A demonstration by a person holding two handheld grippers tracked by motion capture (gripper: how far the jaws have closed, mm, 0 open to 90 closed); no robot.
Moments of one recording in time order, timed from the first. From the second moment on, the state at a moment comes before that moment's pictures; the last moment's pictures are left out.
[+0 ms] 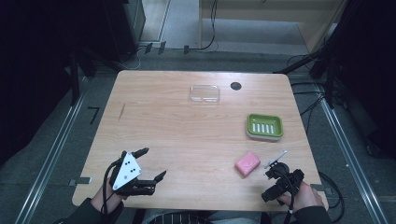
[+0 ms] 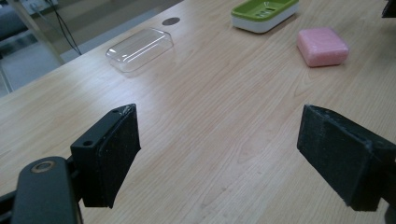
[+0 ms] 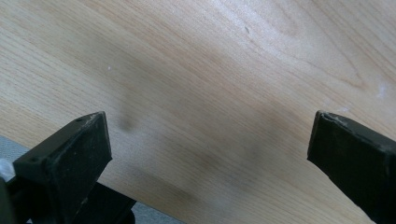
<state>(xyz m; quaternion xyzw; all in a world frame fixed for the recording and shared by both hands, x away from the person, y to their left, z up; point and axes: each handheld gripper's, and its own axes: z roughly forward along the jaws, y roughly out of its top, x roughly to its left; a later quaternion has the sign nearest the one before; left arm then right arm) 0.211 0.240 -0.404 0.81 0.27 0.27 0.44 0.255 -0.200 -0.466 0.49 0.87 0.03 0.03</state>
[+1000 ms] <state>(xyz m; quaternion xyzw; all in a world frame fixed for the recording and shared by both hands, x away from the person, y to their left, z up) 0.211 0.239 -0.405 0.81 0.27 0.27 0.44 0.262 -0.187 -0.458 0.50 0.87 0.04 0.04</state>
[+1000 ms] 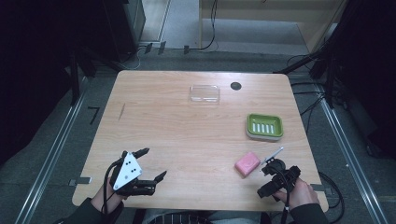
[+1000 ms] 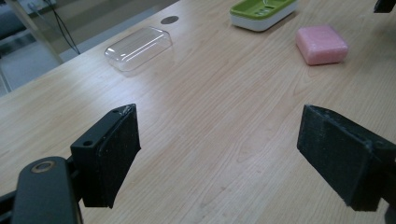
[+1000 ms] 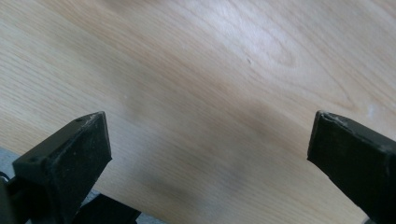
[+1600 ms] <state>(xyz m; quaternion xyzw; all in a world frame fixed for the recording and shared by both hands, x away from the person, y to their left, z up) 0.212 0.239 -0.405 0.82 0.27 0.27 0.43 0.276 -0.174 -0.453 0.47 0.88 0.05 0.04</state>
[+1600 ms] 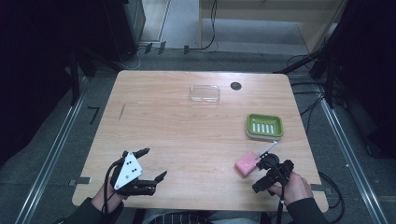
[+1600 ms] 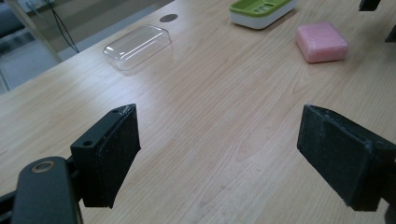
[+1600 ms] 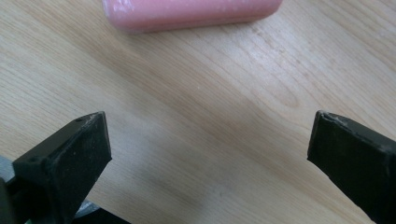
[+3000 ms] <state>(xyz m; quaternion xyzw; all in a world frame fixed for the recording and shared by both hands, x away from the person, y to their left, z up) 0.212 0.239 -0.405 0.82 0.27 0.27 0.43 0.312 -0.152 -0.455 0.45 0.89 0.05 0.02</state>
